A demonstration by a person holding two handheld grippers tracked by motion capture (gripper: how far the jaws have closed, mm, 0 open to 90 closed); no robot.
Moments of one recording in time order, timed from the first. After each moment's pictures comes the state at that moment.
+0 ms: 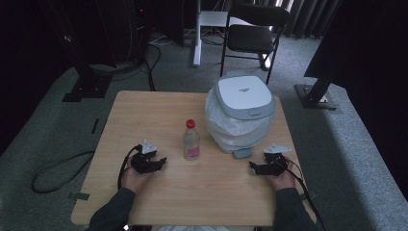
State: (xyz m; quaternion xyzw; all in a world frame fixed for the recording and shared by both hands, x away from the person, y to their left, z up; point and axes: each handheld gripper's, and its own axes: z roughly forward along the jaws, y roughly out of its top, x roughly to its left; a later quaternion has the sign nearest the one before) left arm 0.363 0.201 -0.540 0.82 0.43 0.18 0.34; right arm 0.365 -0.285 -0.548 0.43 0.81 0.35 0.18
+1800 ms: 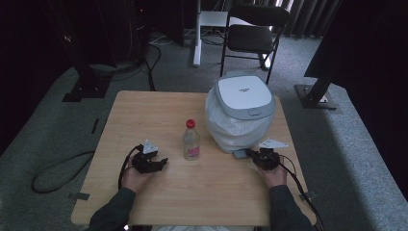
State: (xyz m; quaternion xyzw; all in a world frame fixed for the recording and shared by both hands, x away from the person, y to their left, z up) left arm 0.363 0.198 -0.540 0.82 0.42 0.18 0.34; right arm 0.369 -0.256 -0.525 0.42 0.79 0.42 0.17
